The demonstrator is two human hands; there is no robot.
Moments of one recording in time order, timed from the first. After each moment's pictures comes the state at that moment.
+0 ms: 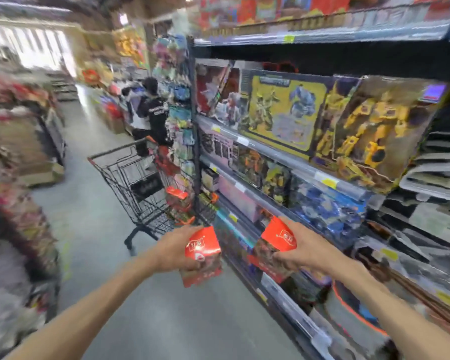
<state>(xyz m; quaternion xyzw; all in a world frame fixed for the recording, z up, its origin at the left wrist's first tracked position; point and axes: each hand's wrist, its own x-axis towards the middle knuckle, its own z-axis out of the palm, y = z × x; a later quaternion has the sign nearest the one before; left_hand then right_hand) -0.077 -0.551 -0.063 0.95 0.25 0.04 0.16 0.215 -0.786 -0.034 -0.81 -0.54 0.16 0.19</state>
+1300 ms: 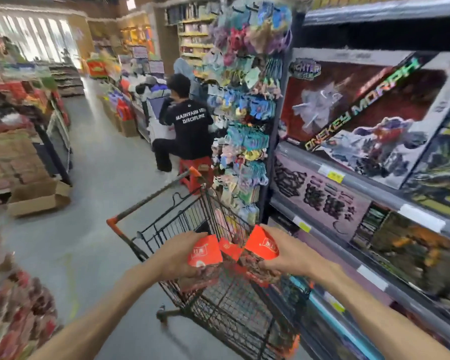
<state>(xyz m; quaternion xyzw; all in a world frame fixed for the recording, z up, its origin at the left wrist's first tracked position) -0.075 0.222 -0.091 0.96 0.23 0.05 0.12 0.198 0.029 -0.071 -0.77 -0.59 0.20 0.15</state>
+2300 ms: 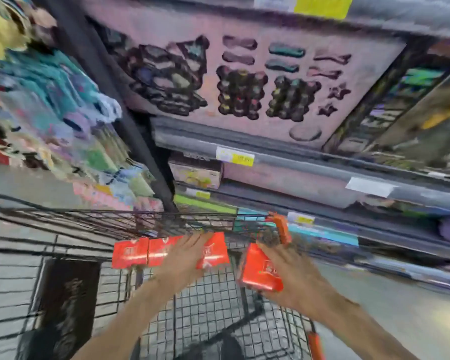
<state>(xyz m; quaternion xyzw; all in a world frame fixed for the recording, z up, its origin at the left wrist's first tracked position) 0.309 0.360 -0.493 0.97 -0.05 -0.18 0.16 0.346 0.062 -0.409 -0.91 -0.28 0.27 0.10</state>
